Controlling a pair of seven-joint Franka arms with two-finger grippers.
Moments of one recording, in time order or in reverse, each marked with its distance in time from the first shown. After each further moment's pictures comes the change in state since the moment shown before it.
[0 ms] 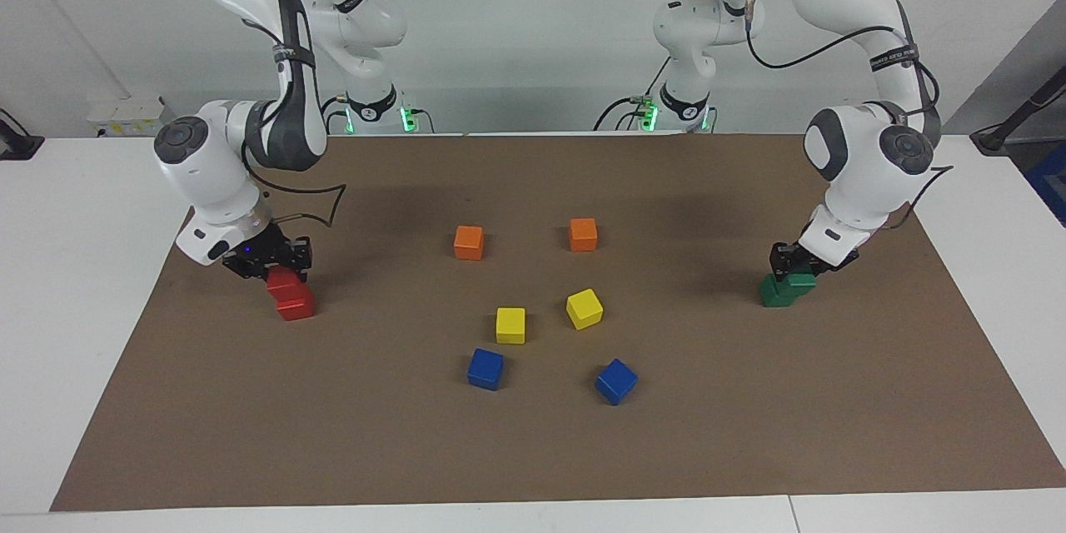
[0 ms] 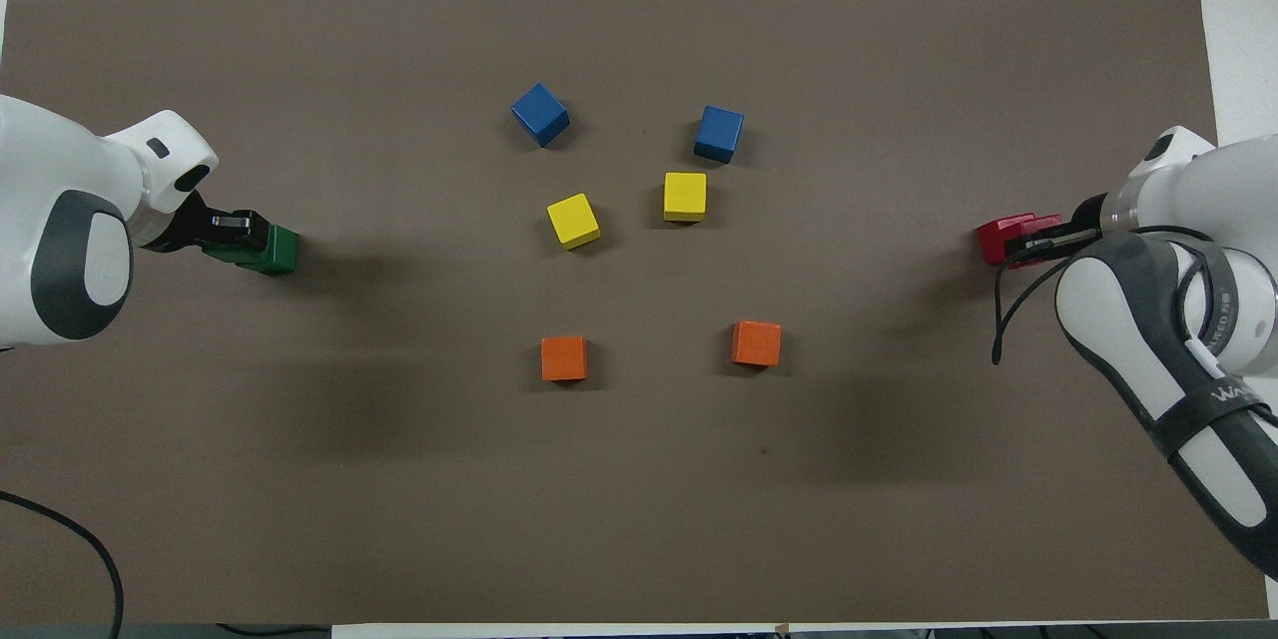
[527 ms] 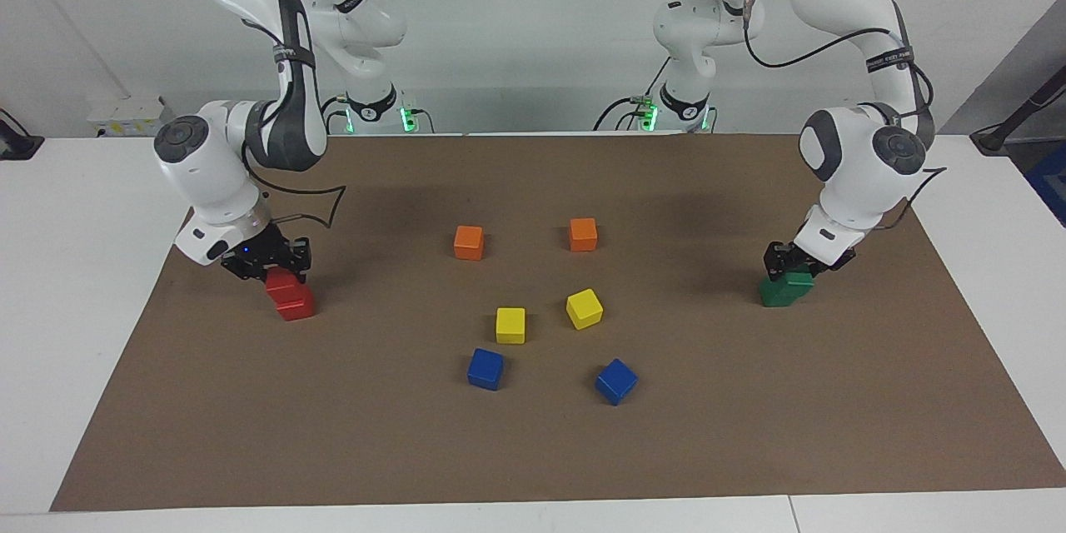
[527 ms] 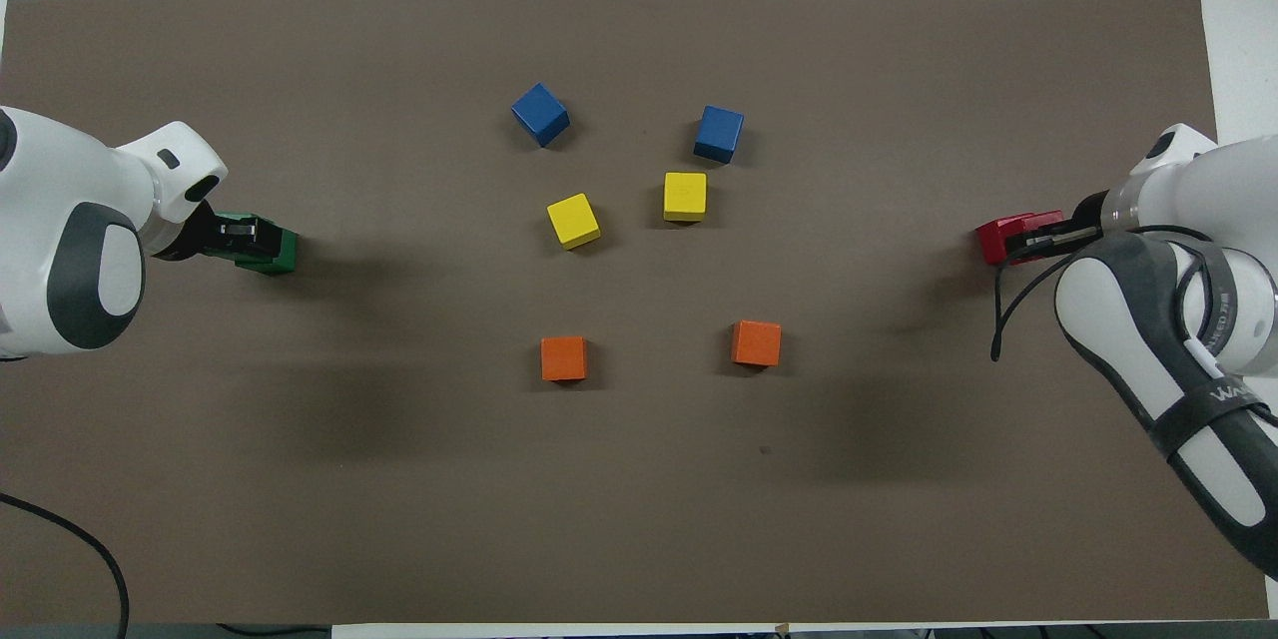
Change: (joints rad) left arm 0.000 -0.004 -0.001 -0.047 0.000 0.041 0.000; right arm 0.000 0.002 0.000 0.000 -0.003 0.020 0.000
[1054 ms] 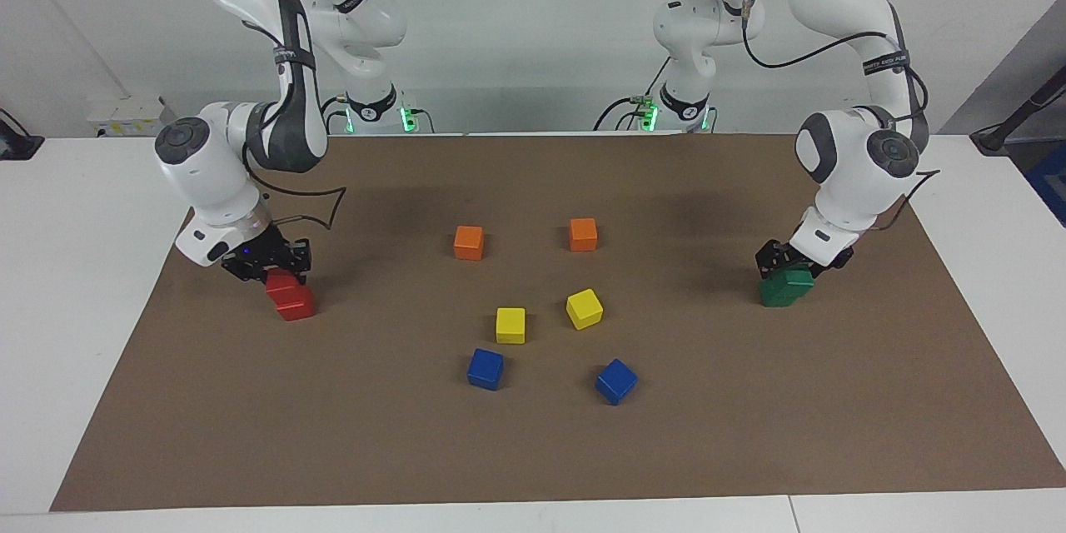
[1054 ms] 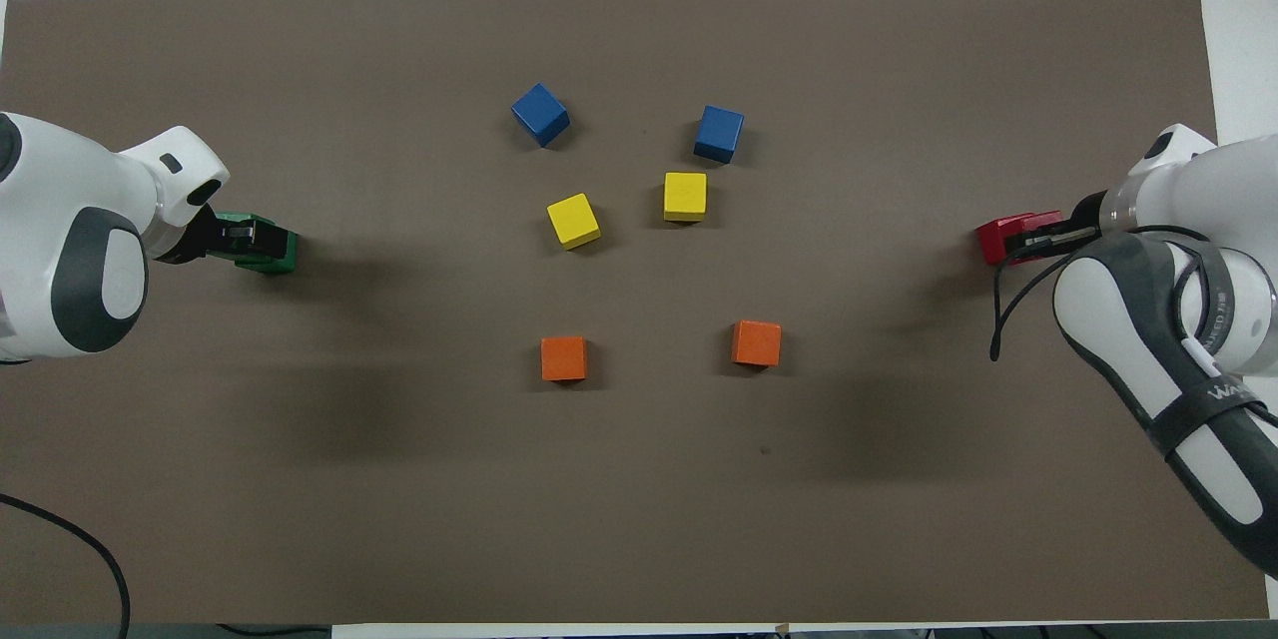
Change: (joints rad) left arm 0.000 -0.004 0.004 0.038 0.000 0.000 0.000; right arm 0.000 0.004 0.000 0.000 -0.003 0.002 0.000
